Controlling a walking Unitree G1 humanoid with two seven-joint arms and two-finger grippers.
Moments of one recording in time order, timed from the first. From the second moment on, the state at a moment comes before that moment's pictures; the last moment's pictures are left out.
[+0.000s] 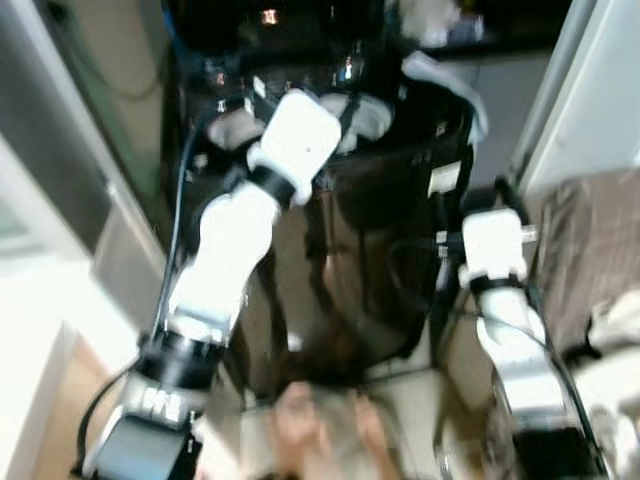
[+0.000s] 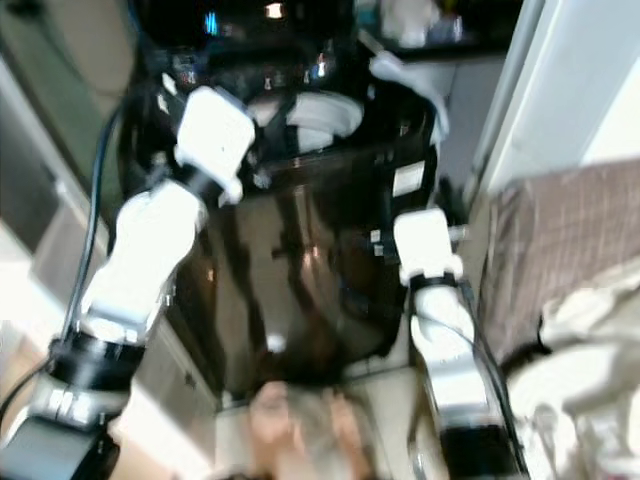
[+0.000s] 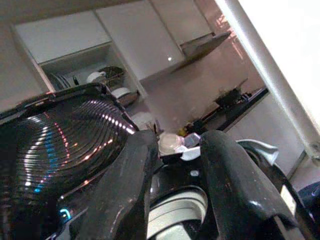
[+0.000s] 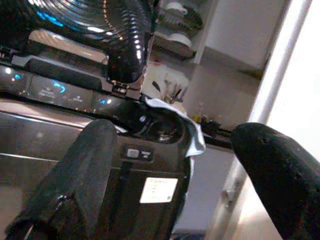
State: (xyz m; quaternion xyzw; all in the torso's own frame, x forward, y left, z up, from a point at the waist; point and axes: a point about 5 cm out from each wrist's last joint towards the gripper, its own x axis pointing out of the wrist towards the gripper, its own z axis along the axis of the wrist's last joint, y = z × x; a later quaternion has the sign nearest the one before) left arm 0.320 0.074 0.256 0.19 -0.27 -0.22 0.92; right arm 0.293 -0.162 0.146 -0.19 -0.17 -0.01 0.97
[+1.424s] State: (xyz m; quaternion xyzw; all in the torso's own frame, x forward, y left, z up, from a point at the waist) left arm 0.279 0.143 0.074 0.09 0.04 -0.07 0.99; right arm 0.296 -0.166 0.109 -0.13 -0.07 0.04 0.99
